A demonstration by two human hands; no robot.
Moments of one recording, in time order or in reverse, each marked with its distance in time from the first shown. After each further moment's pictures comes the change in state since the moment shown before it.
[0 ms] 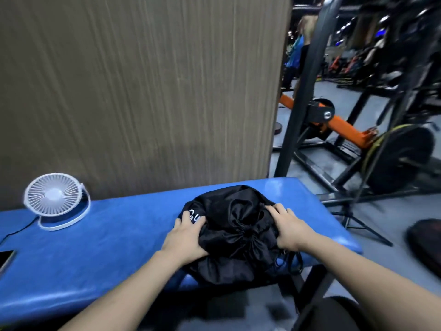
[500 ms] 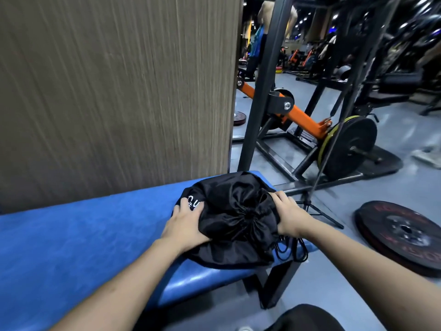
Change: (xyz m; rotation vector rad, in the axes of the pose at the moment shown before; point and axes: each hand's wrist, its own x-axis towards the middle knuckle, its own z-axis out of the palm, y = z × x) left_hand 0.091 0.086 0.034 -0.104 -0.016 0.138; right_hand 0.002 0.110 -0.022 0.037 0.003 0.189
